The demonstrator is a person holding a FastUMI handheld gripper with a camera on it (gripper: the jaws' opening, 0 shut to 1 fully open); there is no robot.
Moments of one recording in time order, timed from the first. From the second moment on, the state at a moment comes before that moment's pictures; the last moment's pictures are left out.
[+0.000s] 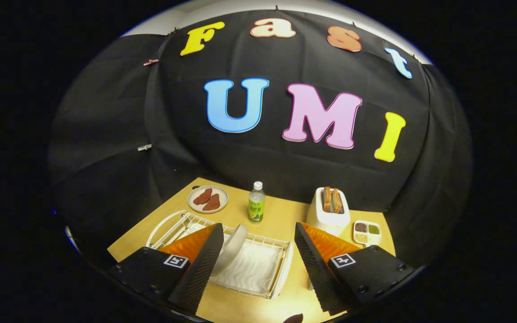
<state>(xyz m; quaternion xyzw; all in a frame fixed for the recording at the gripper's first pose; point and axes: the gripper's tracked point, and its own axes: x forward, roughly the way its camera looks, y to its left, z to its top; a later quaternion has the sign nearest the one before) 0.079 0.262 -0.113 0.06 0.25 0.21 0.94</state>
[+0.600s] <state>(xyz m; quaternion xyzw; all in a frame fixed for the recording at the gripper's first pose) 0.103 0.335 -0.275 0.05 0.42 0.17 0.89</state>
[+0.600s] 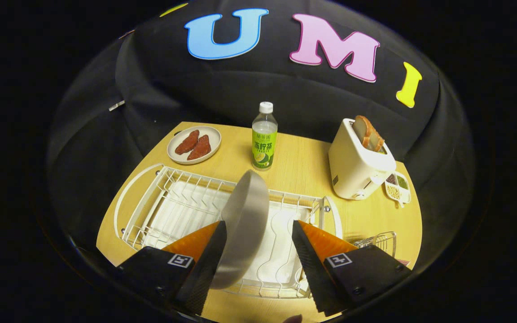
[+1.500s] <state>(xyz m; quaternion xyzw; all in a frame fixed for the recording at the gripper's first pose) 0.145 0.330 -0.237 -0.11 0.35 0.08 0.93</state>
